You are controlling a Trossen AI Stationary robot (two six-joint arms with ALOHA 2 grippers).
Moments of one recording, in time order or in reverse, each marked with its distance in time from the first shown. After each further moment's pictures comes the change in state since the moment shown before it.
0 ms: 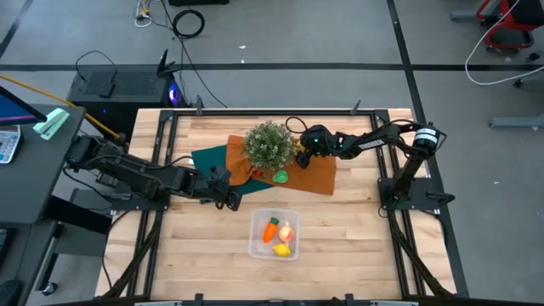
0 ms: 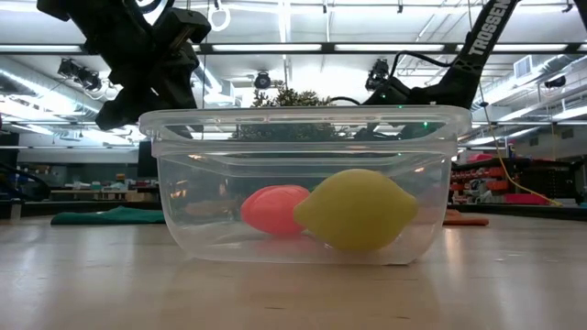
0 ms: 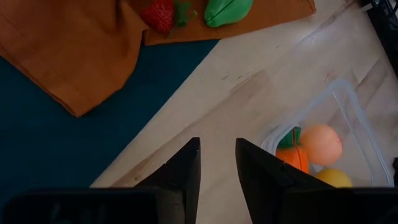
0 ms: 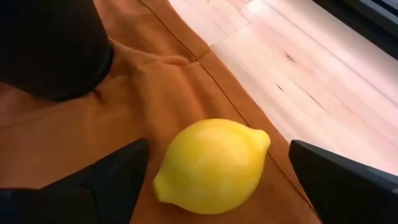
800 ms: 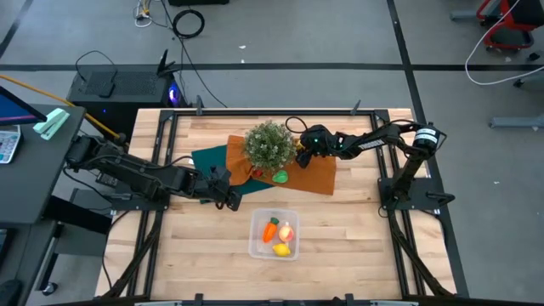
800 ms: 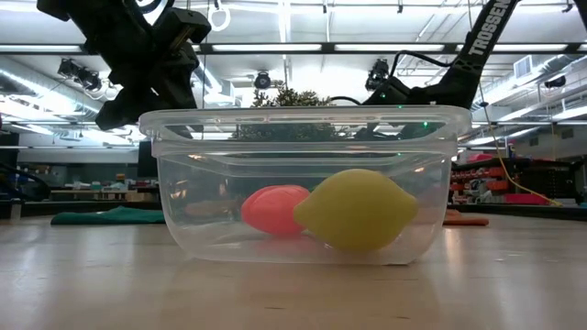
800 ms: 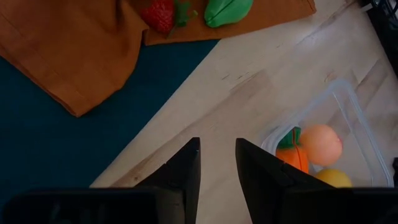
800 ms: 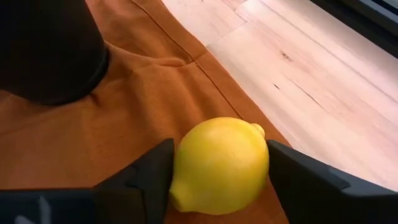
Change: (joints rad) left arm 0.000 0.000 0.000 0.000 0.000 -0.001; right arm 0.000 -0.001 0.000 -0.001 0.011 0.026
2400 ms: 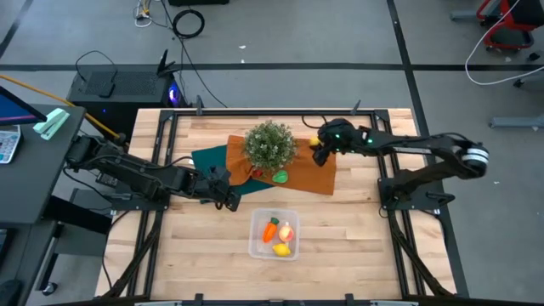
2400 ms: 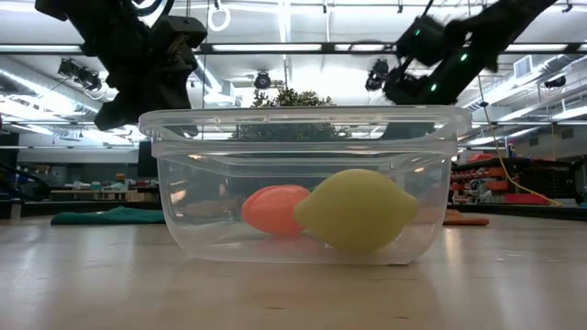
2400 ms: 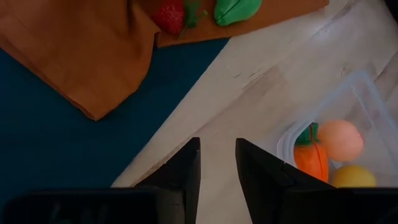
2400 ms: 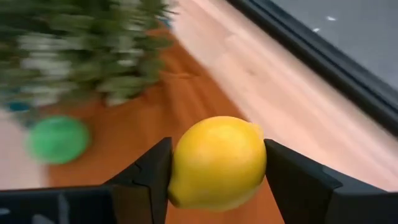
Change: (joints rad) left arm 0.000 0.000 0.000 -0.038 -0.015 0.047; right arm 0.038 -0.481 0.001 -0.475 0.010 0.026
